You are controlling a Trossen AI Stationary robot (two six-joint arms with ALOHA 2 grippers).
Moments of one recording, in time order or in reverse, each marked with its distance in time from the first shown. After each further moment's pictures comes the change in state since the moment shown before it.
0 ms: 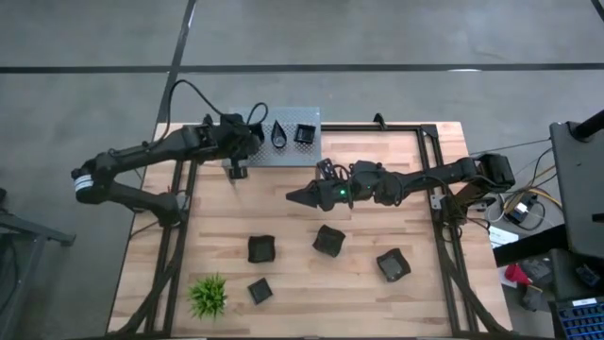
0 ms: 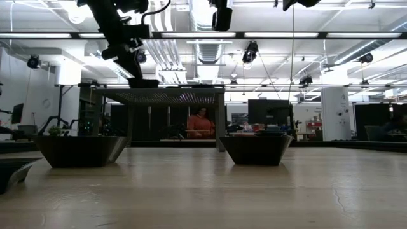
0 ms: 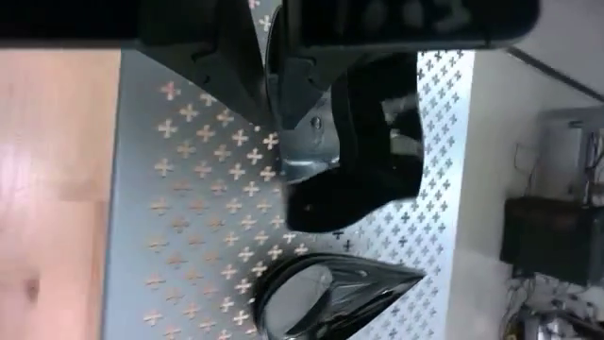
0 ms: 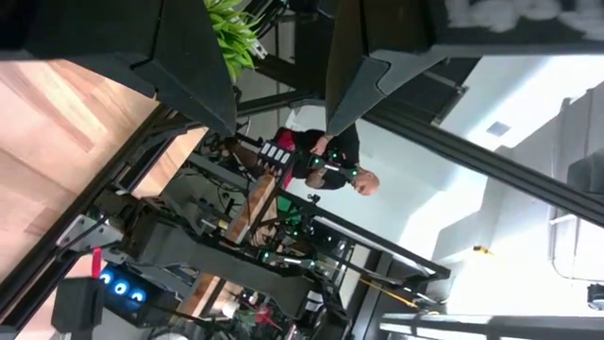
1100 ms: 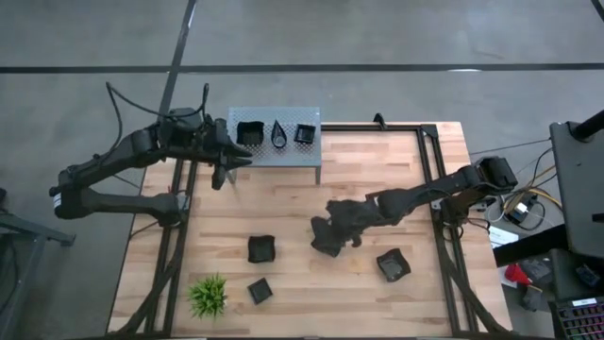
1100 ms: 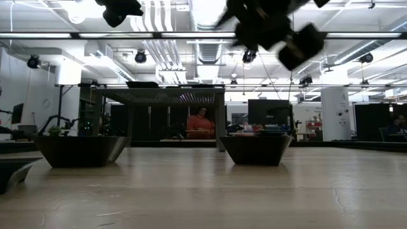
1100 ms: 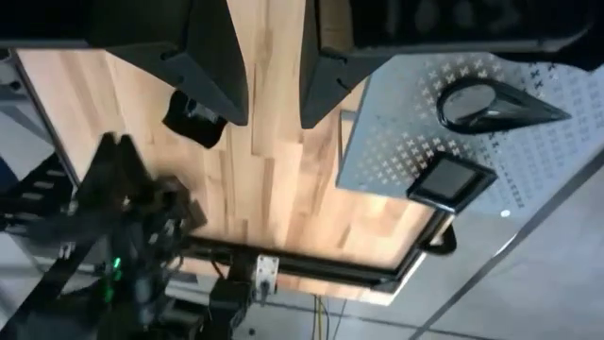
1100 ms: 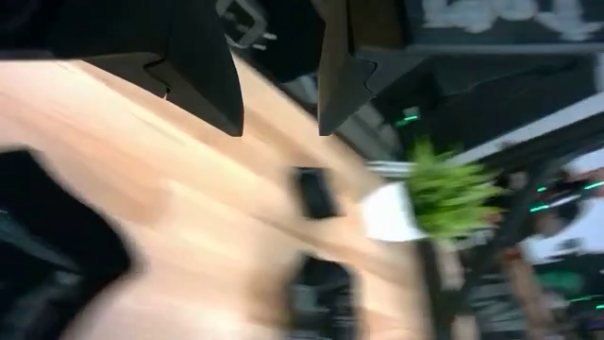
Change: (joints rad) left arm -0.020 -0.295 0.035 0.114 0.605 -0.494; right arm 0.167 0.001 0.001 -0.726 -0.065 0.555
